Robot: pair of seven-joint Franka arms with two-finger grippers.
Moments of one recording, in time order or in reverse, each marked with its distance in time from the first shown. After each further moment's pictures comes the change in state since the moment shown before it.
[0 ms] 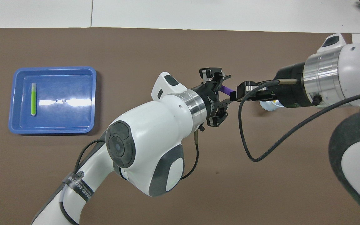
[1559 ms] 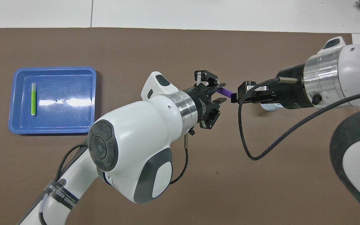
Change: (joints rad) left arm 0.024 -0.068 0.004 -0.033 0.000 -0.079 0.037; right arm -0.002 0.000 -0.002 -0.001 0.000 -0.023 0.043
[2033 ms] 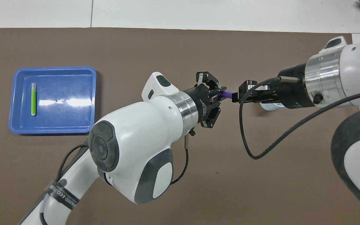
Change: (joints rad) left arm -0.001 0.000 -0.002 -0.003 0.001 0.000 0.006; right arm -0.001 0.000 -0.003 0.001 -0.001 0.003 0.007
